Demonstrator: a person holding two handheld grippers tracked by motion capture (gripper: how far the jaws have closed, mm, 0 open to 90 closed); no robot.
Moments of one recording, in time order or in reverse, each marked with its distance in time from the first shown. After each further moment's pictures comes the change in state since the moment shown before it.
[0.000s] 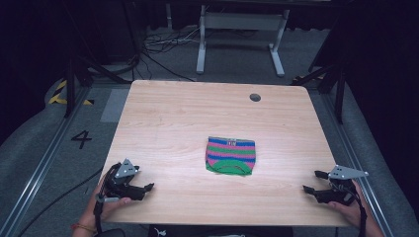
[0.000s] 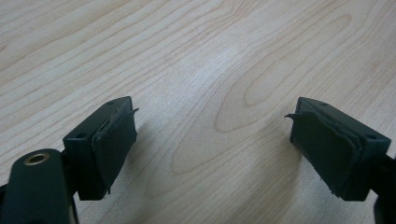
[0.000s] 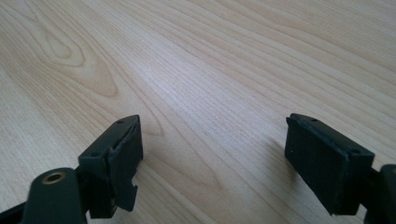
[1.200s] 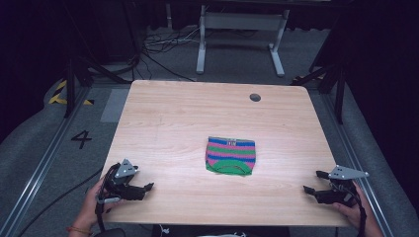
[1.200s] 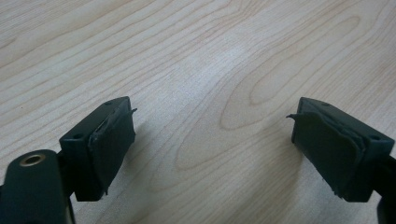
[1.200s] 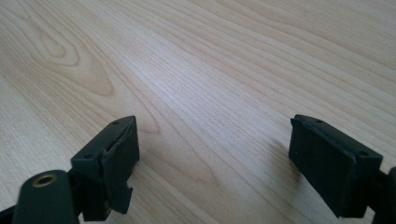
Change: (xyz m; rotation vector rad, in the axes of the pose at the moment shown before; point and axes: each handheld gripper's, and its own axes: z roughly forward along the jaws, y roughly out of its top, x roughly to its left) left arm -0.001 -0.001 0.000 0.002 0.020 -0.018; right arm 0.001 -0.001 -0.001 0.007 -0.016 0.011
